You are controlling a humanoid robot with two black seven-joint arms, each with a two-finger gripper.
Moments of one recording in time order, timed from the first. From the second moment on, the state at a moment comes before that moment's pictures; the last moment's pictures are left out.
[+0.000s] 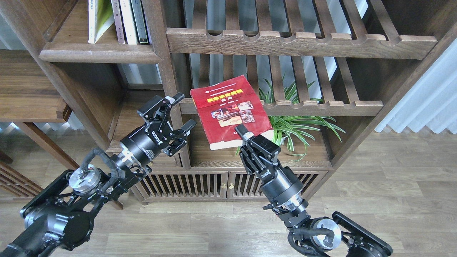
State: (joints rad) left arm -0.37 0.14 -0.99 -1.18 -0.85 -0.16 0.49; right arm 0.06 -0.14 0.75 1.44 0.42 0.58 0.03
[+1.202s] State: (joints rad) left arm -0.39 0.09 -0.95 -1.18 -0.83 -0.17 0.49; right arm 0.06 -0.11 0.74 1.42 0.39 0.58 0.03
